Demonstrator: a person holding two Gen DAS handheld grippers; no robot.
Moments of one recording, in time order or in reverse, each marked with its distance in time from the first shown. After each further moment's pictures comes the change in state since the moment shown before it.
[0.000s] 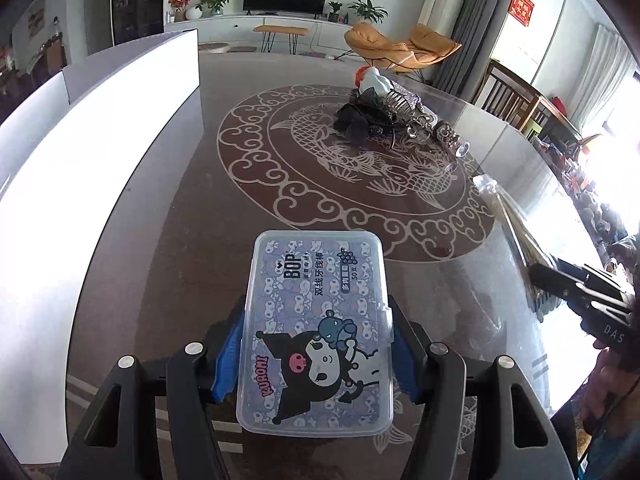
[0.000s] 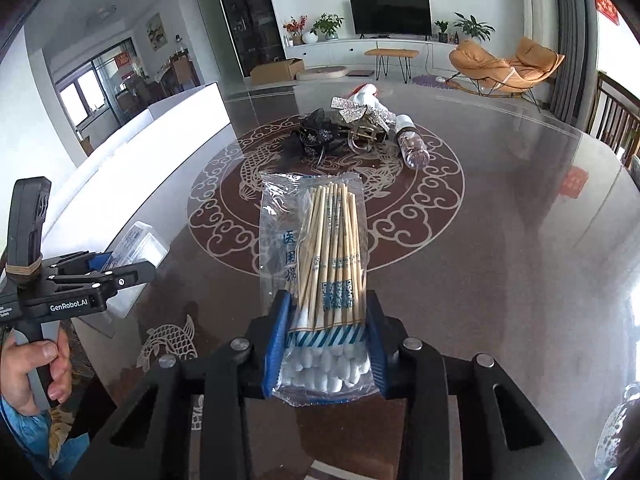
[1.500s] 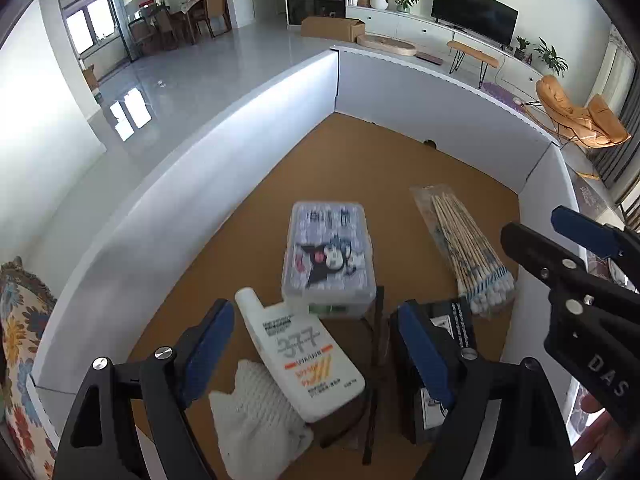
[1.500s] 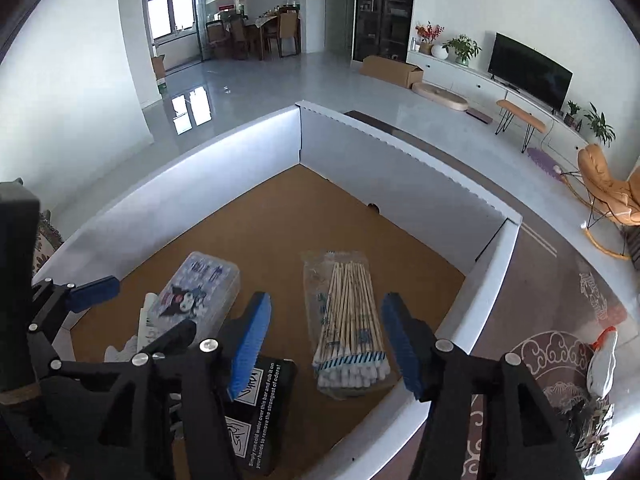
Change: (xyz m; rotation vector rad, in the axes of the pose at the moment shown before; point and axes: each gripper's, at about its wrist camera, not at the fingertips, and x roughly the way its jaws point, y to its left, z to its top) left arm -0.044 0.319 0.109 -0.384 0.037 0.443; right arm 0.226 0.369 0.244 -0.404 0.058 0.083
